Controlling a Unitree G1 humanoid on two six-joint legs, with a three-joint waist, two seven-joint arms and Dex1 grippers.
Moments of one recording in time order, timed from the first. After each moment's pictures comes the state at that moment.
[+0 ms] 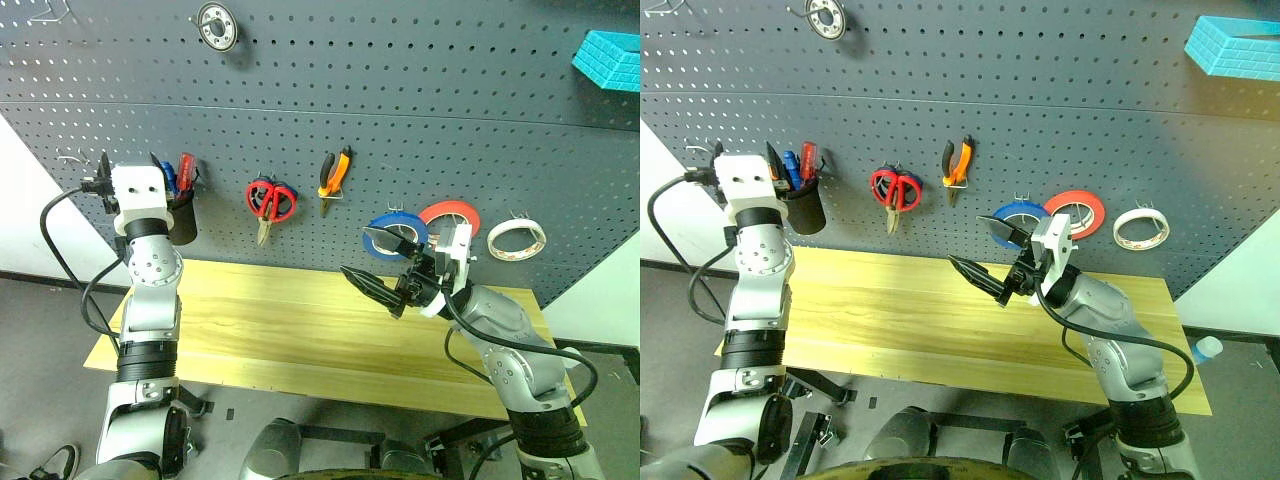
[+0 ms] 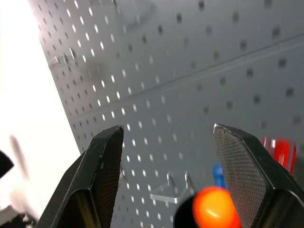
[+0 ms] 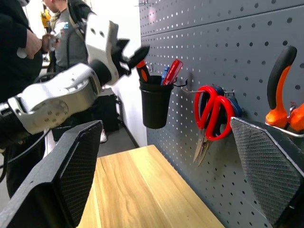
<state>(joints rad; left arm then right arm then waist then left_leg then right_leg) -0.45 0.32 0.22 0.09 0.20 -0.03 0.29 -0.14 -0.39 0.04 -0.34 0.59 0.30 0.79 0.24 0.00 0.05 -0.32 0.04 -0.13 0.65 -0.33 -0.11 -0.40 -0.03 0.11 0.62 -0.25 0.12</state>
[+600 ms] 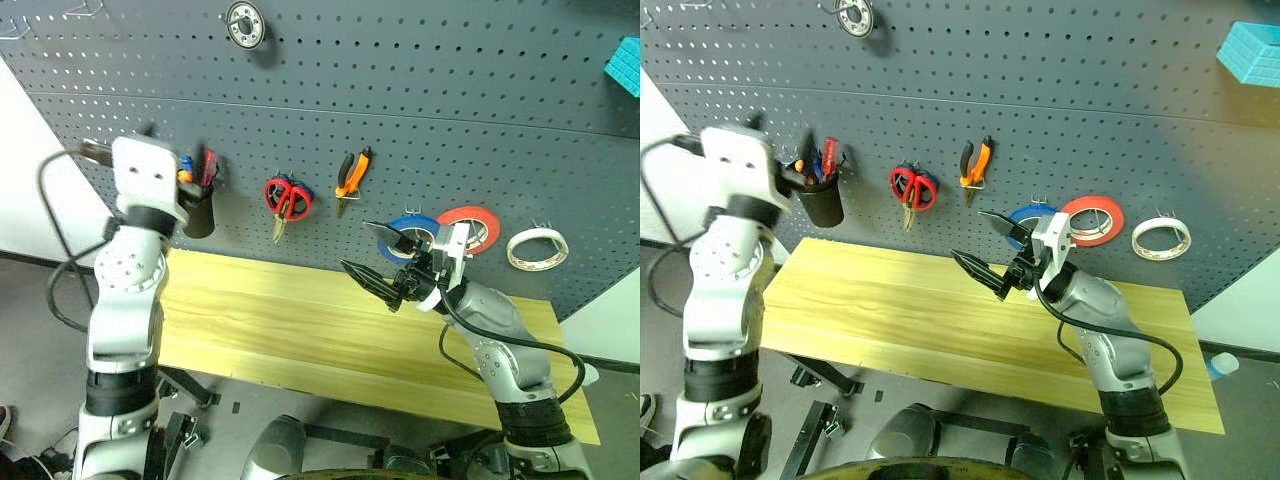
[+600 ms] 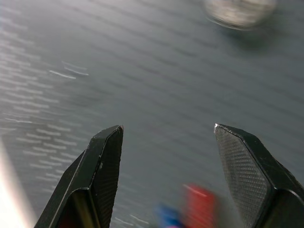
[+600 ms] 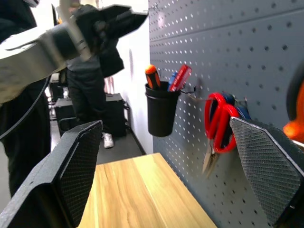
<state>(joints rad) -0.31 0.40 0.13 -0.41 -0.05 0.37 -0.18 -0.14 -0.35 0.03 -0.25 0.55 0.20 0.83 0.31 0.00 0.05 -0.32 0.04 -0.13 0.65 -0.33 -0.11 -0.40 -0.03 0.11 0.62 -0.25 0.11</state>
